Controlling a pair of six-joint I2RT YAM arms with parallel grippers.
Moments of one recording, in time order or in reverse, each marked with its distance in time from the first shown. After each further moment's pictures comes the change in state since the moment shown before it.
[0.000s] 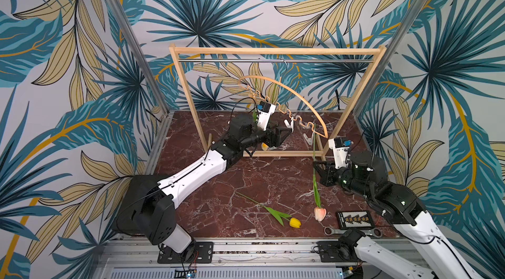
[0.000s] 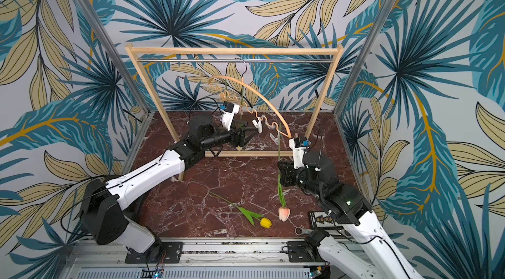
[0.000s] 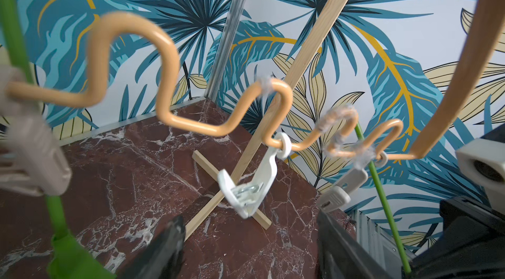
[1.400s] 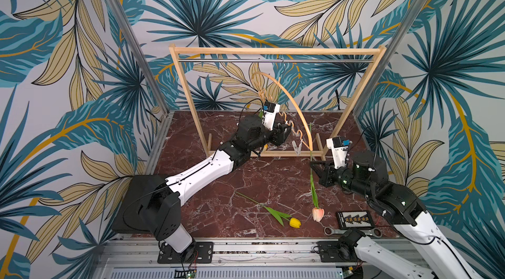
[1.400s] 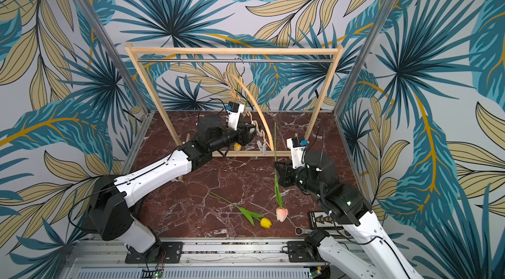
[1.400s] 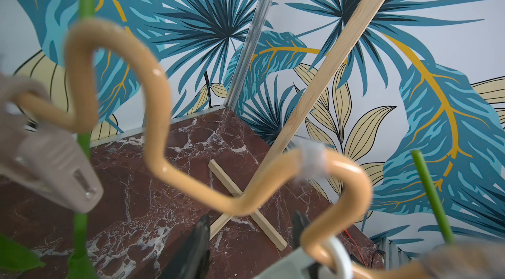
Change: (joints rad) left arm -0.061 0.041 0.025 0.021 -0.190 -0.003; right arm 0.000 -0.002 -0.001 0.034 -0.071 -0.002
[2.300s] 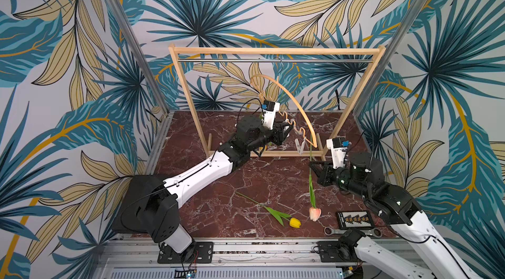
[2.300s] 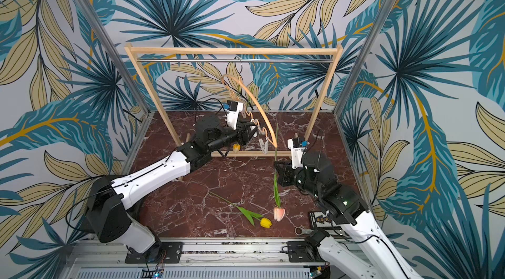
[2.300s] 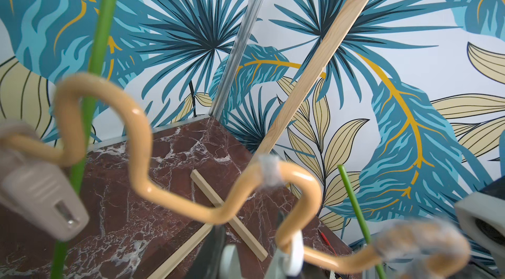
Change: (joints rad) left arm -0.003 -0.020 -0.013 0.060 0.031 -0.067; right arm 0.000 -0.007 -0.058 0.052 0.036 0.061
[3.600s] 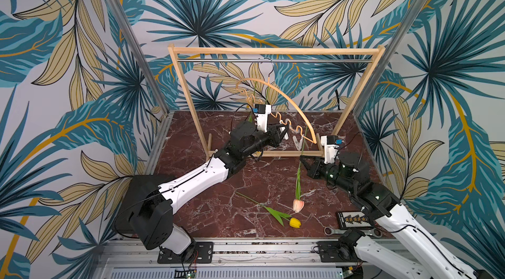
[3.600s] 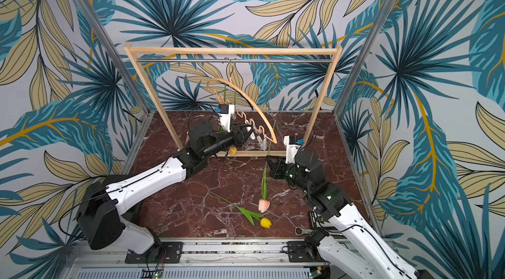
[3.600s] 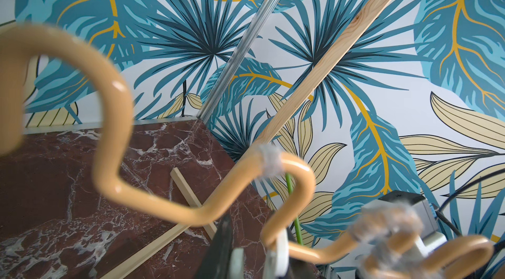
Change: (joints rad) left arm -0.001 -0.069 -0.122 0.128 -0.018 -0.195; right arm 0.000 0.056 -0.148 0.333 -0.047 0.168
